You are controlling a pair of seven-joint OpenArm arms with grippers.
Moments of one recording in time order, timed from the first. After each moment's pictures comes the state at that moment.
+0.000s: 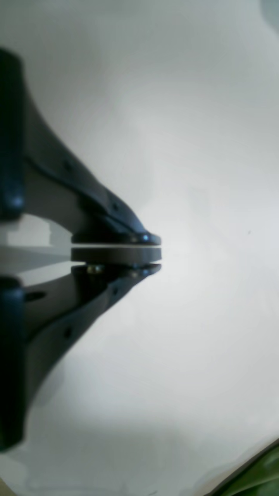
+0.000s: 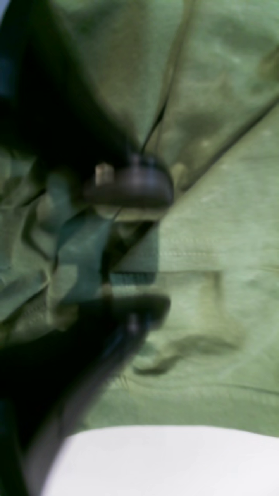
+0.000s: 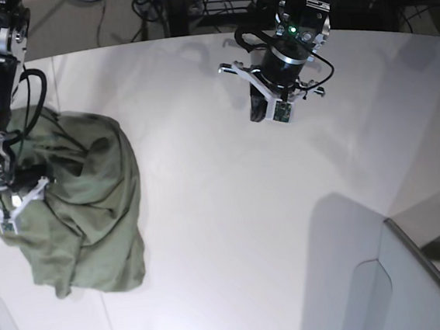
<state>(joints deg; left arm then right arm) 19.0 -12.5 15.8 84.4 -7.9 -1.0 9.6 12.9 13.0 19.6 52.0 -2.8 15.1 -32.9</state>
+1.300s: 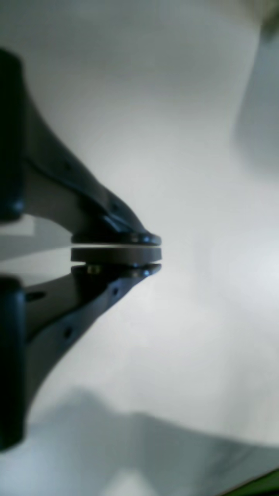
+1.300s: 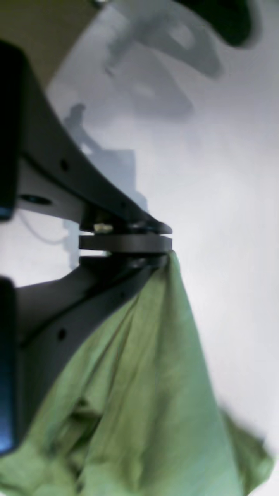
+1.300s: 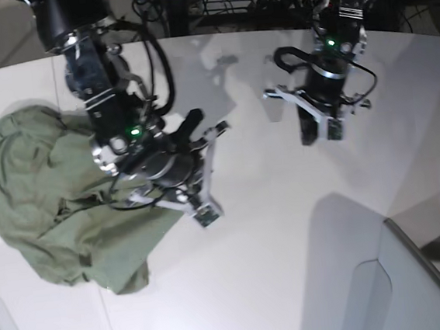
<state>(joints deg) 19.1 -13.9 2.5 90.6 -8.1 -1.4 9.8 0.8 -4.7 -22.3 99.1 -2.9 14.7 -61.0</state>
